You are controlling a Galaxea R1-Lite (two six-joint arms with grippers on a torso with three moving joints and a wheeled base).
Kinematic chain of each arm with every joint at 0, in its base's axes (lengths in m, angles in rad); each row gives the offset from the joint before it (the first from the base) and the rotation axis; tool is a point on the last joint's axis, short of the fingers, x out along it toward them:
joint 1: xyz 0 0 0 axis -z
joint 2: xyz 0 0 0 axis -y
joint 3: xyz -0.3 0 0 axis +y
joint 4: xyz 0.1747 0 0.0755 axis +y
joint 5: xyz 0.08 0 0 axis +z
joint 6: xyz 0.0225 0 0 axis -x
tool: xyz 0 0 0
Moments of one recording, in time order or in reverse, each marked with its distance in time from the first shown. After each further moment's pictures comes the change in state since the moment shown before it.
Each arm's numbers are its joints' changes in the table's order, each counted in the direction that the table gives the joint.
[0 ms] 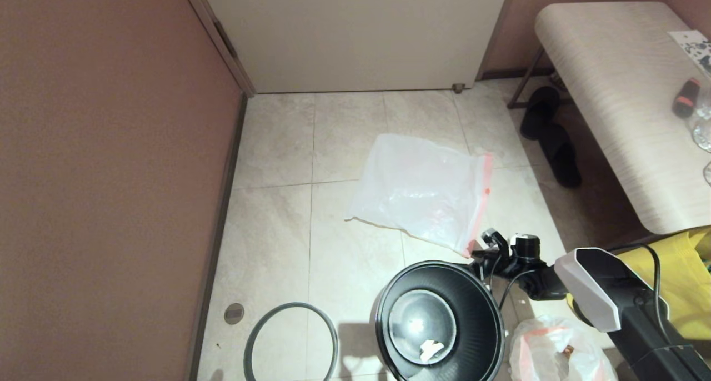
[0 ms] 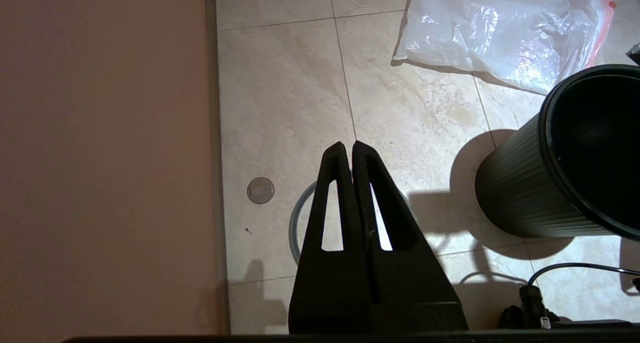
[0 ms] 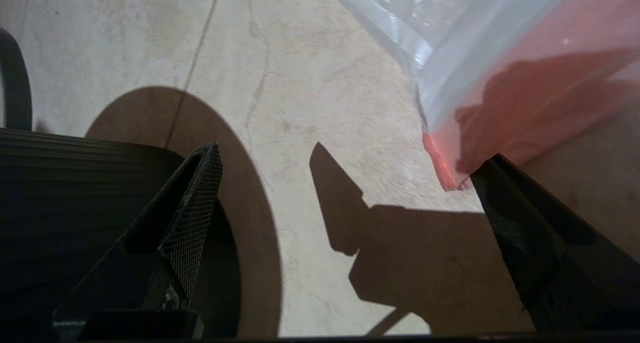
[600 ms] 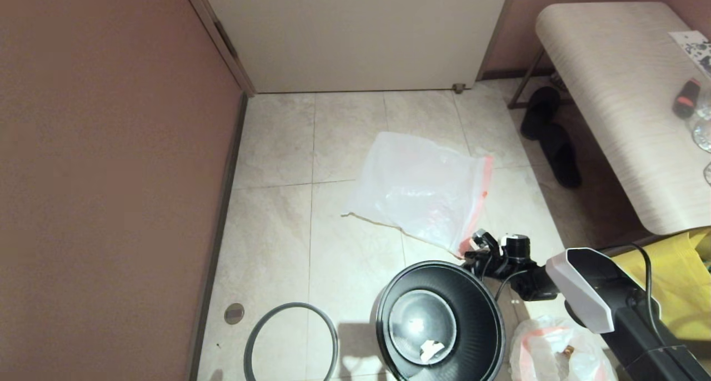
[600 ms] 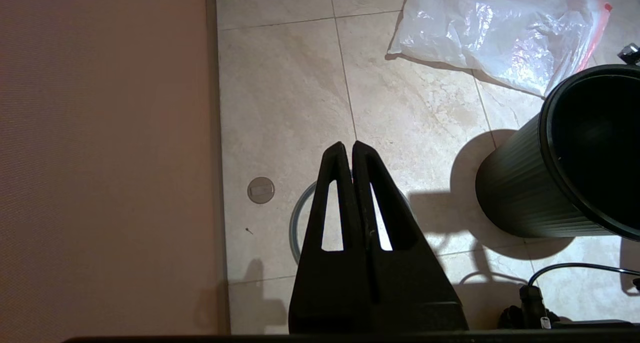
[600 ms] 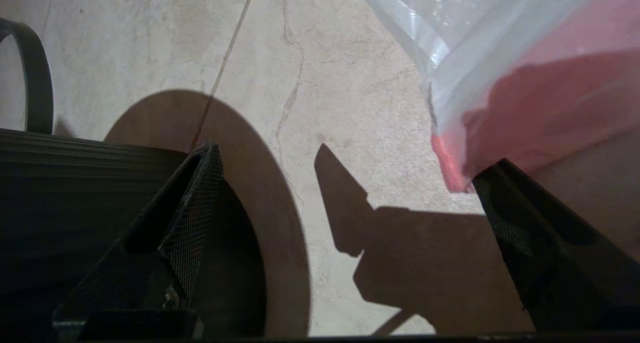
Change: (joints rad) left arm 0.000 0.000 0.000 0.000 0.000 0.000; right arm -0.027 0.000 0.000 0.001 0.001 0.000
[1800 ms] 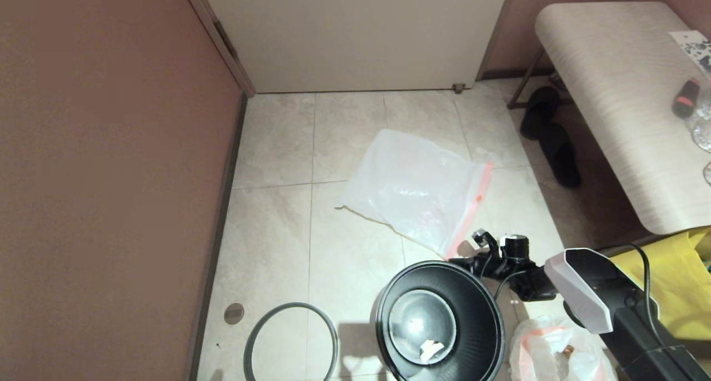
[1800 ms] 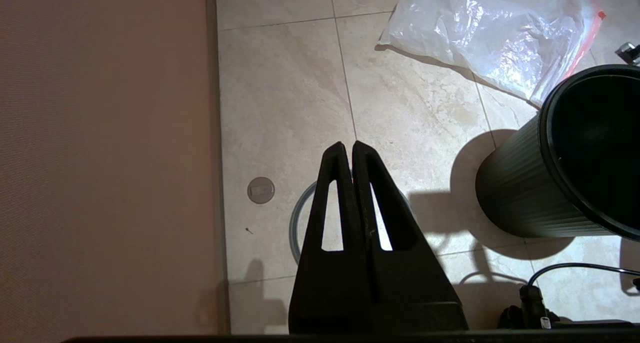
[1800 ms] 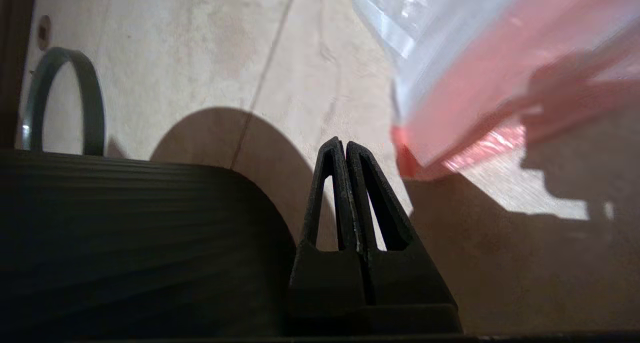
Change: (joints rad) left arm 0.000 0.000 0.000 0.000 0.000 0.000; right arm -0.019 0.000 0.001 -0.015 0.043 -0.098
